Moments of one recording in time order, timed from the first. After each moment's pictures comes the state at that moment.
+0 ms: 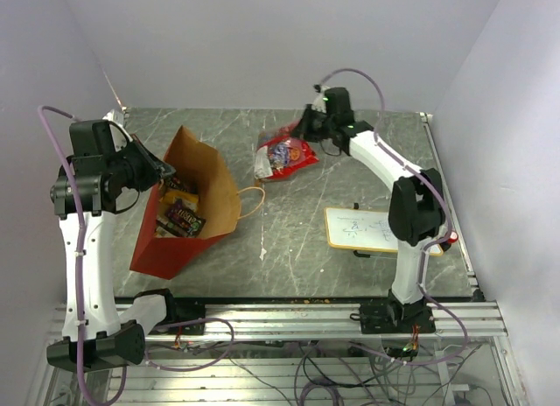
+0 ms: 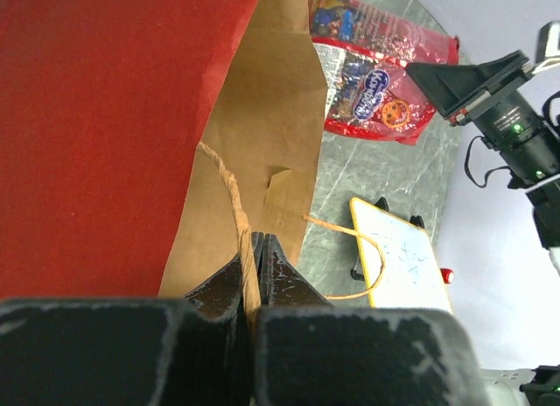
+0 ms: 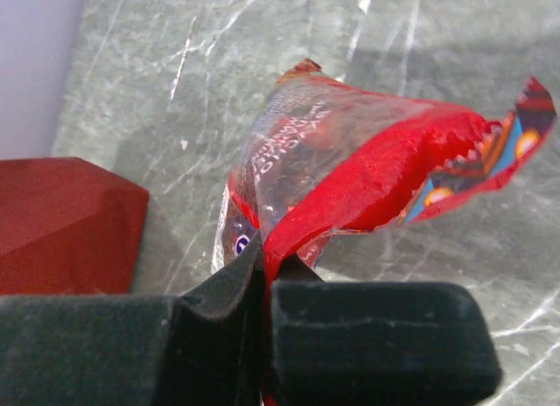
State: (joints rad) left arm 0.13 1.06 1.44 -1.04 0.35 -0.60; right arm 0.43 2.02 1.75 -0.28 -0.24 0.43
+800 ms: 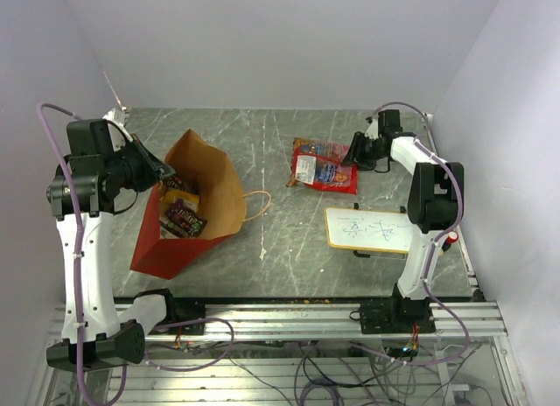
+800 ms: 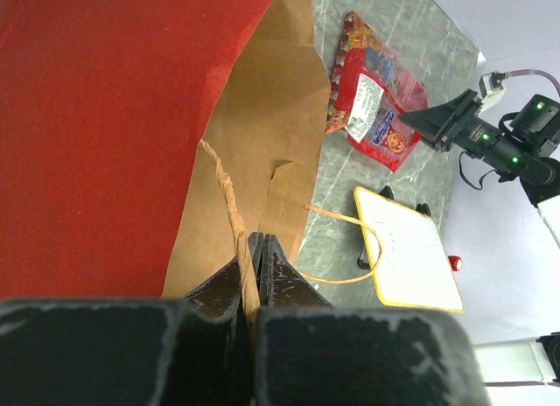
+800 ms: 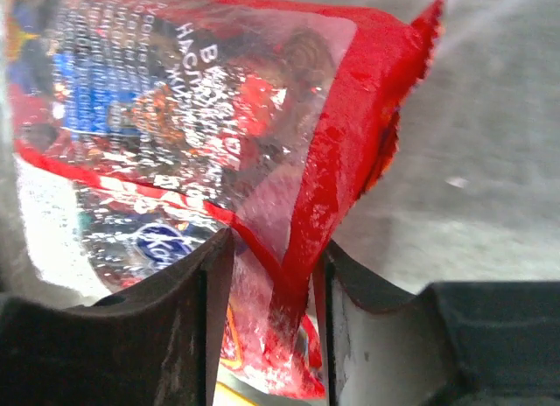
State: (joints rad) left arm 0.13 1.07 1.48 -1.08 0.37 -0.55; right arm 0.03 2.09 1.54 -0.42 -0.46 0.29
